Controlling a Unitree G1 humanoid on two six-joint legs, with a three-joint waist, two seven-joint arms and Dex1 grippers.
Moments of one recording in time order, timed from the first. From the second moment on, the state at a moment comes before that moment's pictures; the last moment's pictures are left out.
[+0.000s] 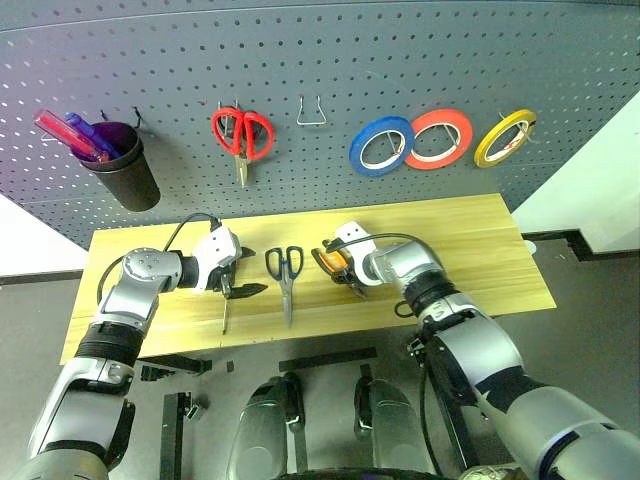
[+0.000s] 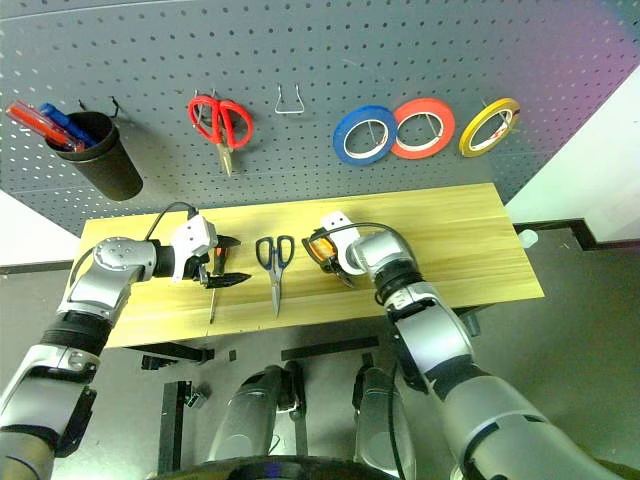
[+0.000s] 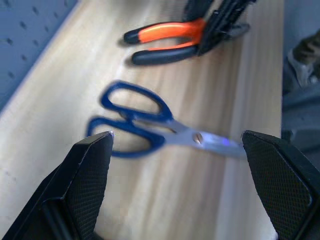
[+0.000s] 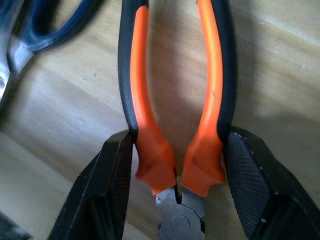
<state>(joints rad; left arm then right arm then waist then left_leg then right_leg) -0.52 0.63 -0.12 0.48 -0.12 0.01 -1.17 -0.86 -0.17 0.18 0.71 0.00 0.82 0.61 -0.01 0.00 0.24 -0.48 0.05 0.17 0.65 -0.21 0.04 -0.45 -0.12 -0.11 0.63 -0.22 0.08</state>
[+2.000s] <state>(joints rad) -0.46 0.53 0.29 0.14 -0.64 0.19 -1.02 -1.39 -0.03 -0.11 1.31 0.10 -0.07 0.34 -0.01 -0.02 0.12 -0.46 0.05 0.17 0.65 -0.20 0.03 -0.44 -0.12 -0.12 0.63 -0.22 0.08</state>
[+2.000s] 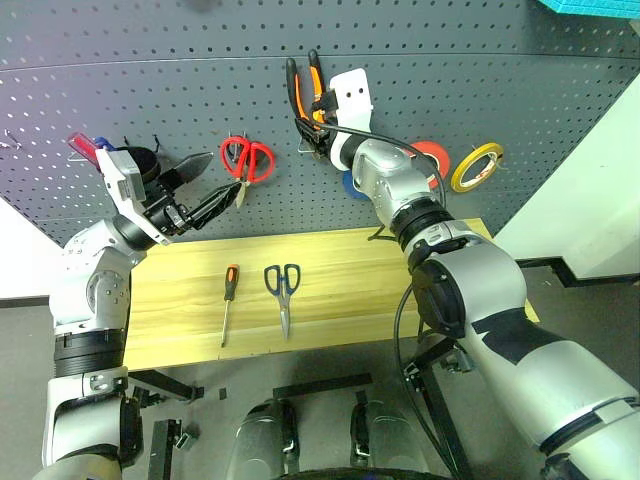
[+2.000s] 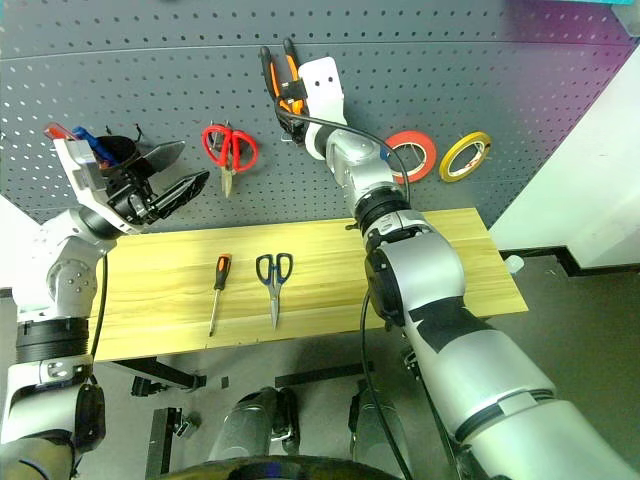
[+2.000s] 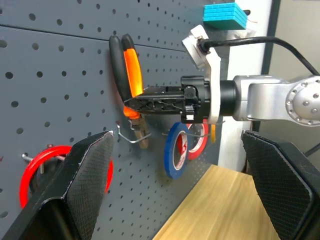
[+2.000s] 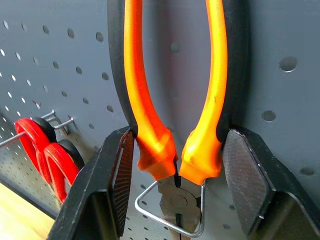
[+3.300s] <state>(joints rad) -0.38 0.36 -0.02 0.03 -0.35 0.72 -0.45 -0.56 -0.42 0.17 0.07 0.27 0.63 0.80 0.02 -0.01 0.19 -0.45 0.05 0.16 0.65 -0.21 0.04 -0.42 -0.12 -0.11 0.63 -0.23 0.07</state>
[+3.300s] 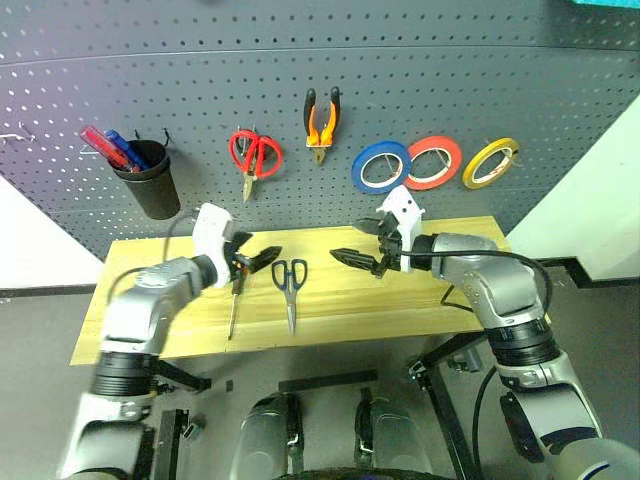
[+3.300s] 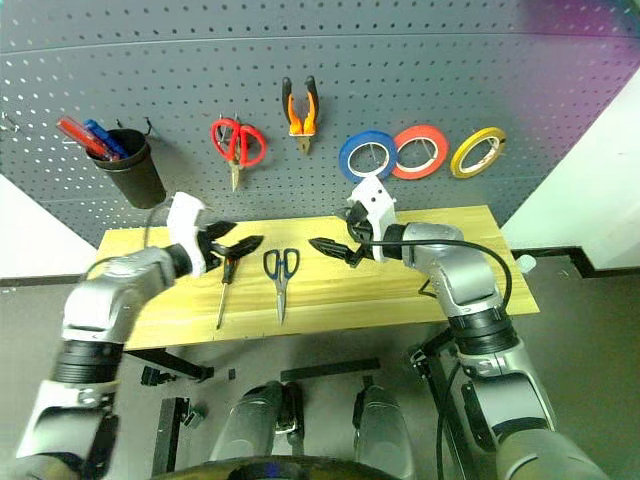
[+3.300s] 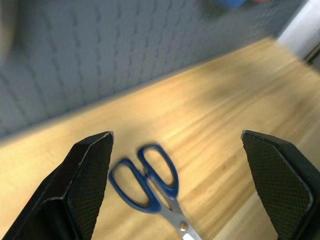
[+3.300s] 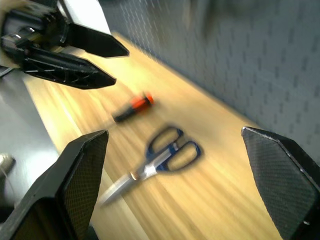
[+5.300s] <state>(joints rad) -0.50 0.00 0.05 0.23 -0.10 0.98 0.01 -0.67 -0.61 0.14 0.47 0.11 0.34 1.03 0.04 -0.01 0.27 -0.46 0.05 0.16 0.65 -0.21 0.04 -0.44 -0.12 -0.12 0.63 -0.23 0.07</state>
